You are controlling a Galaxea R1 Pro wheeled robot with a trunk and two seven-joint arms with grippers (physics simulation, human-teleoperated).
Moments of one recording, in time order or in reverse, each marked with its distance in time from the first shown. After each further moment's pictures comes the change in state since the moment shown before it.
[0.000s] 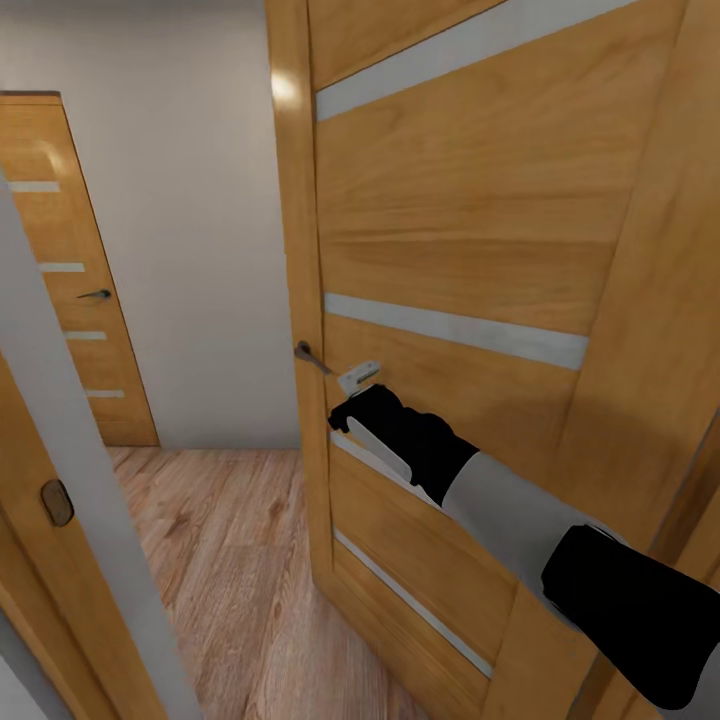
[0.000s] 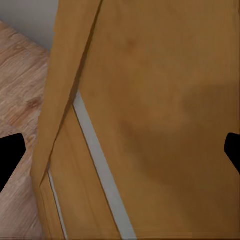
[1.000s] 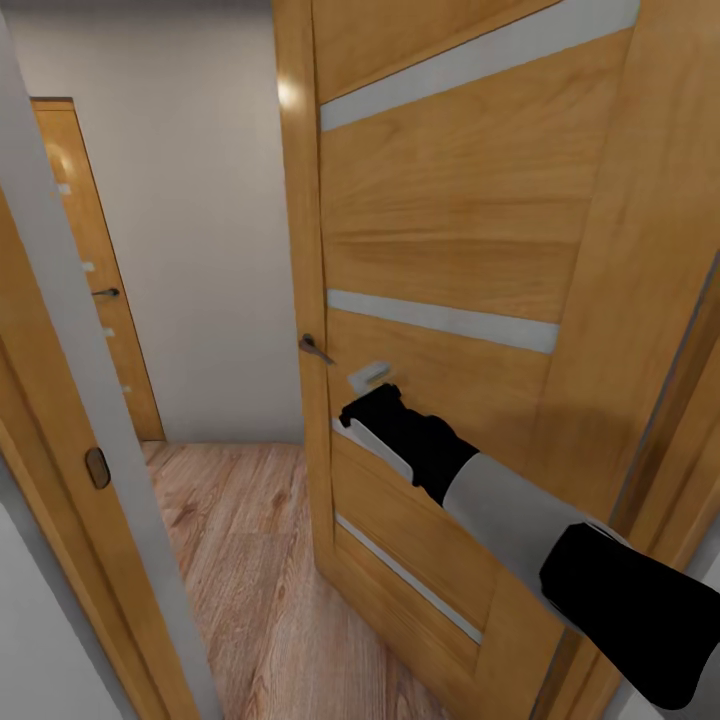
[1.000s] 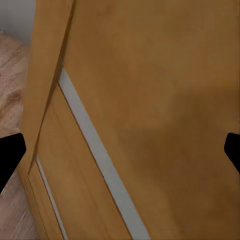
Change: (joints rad) left arm 0.000 -0.001 0.002 0.000 0.001 0.000 0.007; right arm 0.000 0.000 -0.002 0.039 -0.007 -0.022 -0.092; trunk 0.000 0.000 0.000
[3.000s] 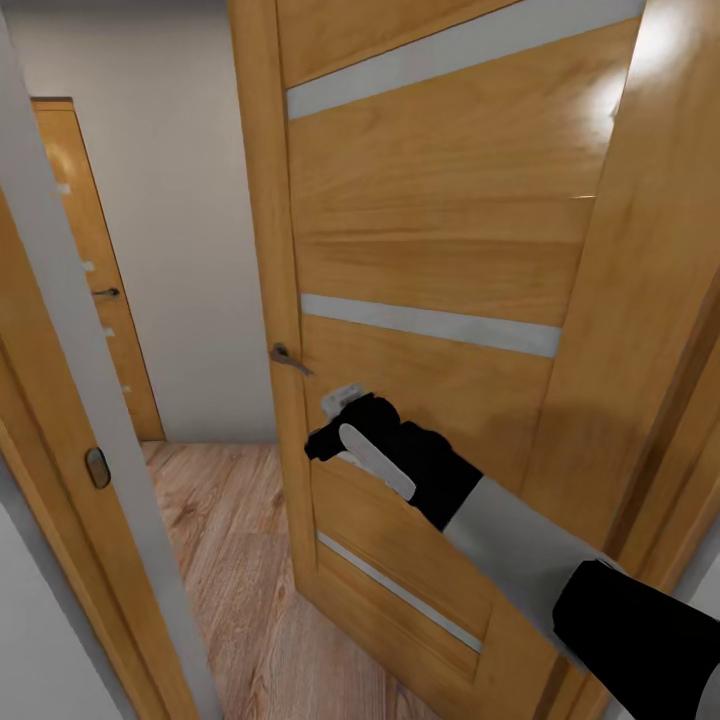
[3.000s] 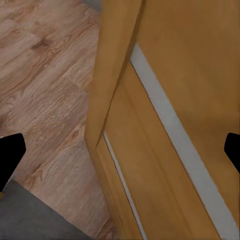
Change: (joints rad) left arm 0.000 0.001 0.000 0.000 0.000 0.000 -0.005; right arm 0.095 0.000 -0.057 -0.239 -0.129 0.217 0.125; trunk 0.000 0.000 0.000
